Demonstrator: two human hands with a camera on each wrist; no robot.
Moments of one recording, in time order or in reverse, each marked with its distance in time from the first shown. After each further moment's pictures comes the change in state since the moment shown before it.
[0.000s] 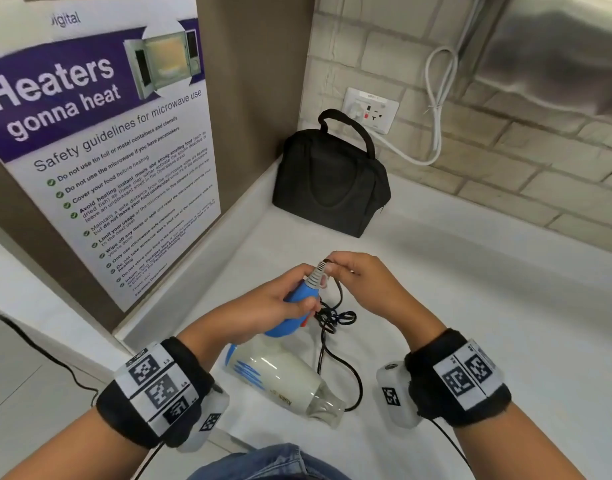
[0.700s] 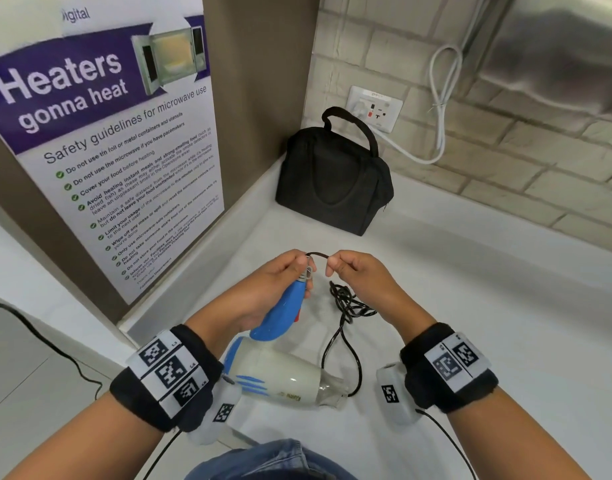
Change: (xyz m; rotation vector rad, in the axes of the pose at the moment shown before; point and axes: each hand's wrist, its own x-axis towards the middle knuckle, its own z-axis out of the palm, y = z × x) left_hand 0.012 0.005 0.002 -0.241 0.262 -0.063; right_hand 0.002 0.013 0.010 0.117 0.067 0.137
